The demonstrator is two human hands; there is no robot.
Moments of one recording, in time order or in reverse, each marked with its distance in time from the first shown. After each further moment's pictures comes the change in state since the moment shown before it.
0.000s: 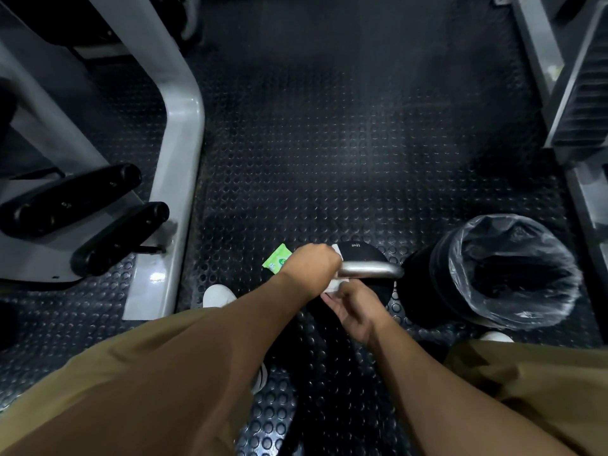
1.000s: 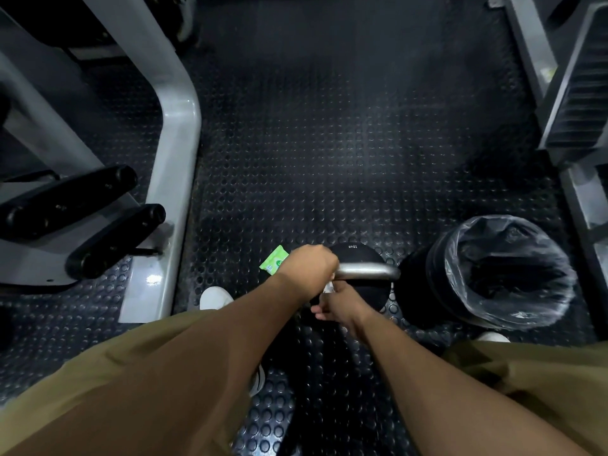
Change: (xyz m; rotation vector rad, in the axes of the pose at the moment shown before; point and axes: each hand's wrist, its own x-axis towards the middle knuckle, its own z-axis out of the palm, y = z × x) left_hand 0.002 -0.001 0.003 -0.046 0.020 0.011; right_hand 0.021 0.008 0.001 -0.687 0.040 0.016
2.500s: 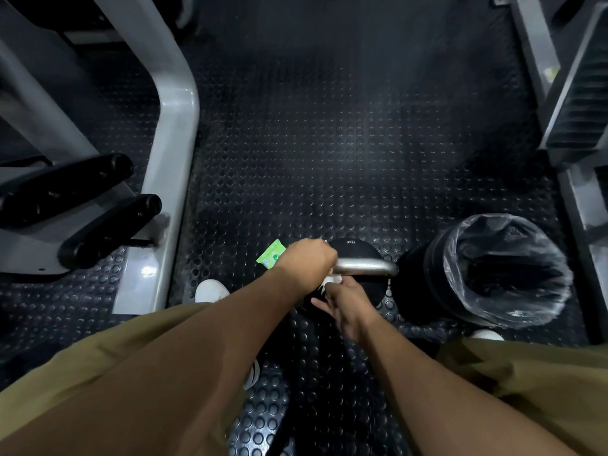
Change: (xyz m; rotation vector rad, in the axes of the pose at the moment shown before) left_hand -0.001 0.001 -0.004 0.027 -0.004 -0.023; right_hand -0.009 0.007 -0.002 0.306 0.037 -0.066
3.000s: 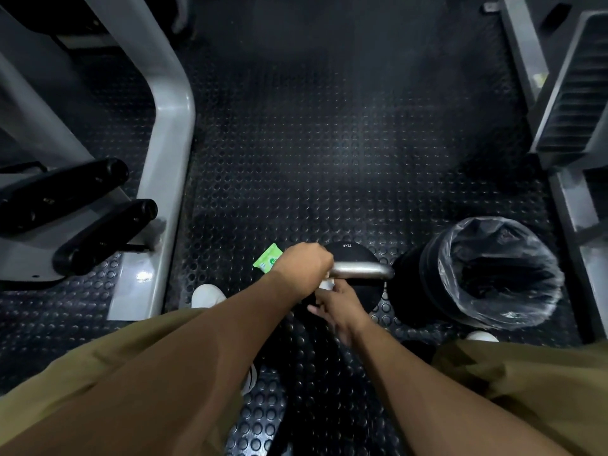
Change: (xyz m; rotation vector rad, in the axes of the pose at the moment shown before) left_hand 0.002 -0.001 0.001 0.011 0.000 0.020; right_hand -0.004 0.001 0.006 -0.008 0.030 -0.020
